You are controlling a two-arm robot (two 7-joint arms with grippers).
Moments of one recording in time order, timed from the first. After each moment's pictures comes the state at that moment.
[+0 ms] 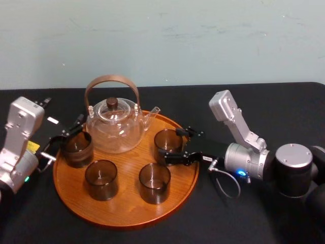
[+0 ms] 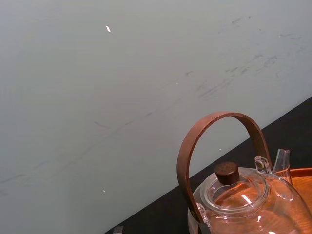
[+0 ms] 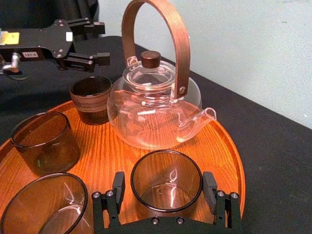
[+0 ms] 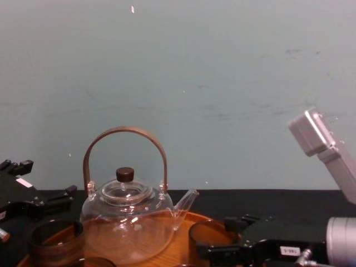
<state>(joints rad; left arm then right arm) -0.20 0.60 0.45 -1.41 -0.25 -0.12 0.03 0.45 0.36 -0.58 -1.14 0.36 0.06 0.61</state>
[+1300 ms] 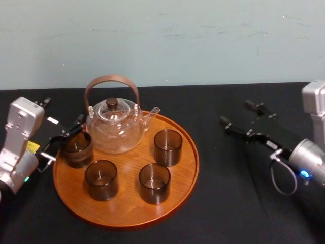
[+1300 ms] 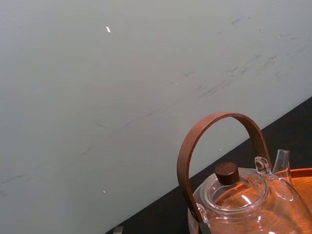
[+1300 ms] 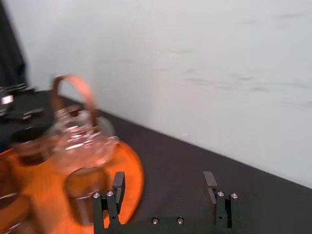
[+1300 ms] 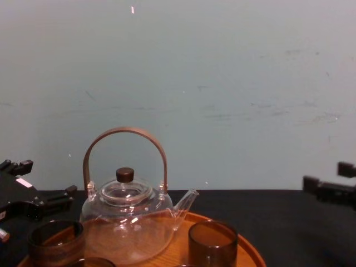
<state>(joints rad) -0.20 0.60 0.45 -1.41 -0.25 -0.12 0.03 0.14 0.54 -0.31 -1.51 0.50 -0.02 0.40</state>
